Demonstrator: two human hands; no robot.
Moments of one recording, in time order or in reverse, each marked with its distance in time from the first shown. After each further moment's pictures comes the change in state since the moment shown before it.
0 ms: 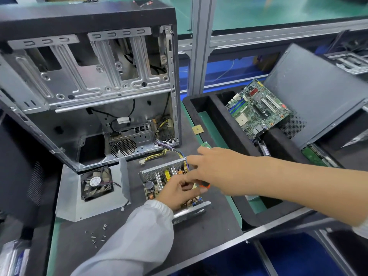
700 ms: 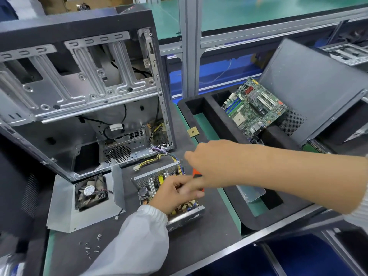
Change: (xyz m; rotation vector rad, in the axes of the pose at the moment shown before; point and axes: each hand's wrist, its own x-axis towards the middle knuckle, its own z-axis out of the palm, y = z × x) left_hand 0.008 0.001 0.003 0.014 0.013 0.007; right_hand -0.008 0.013 -0.007 0.102 -0.014 0.257
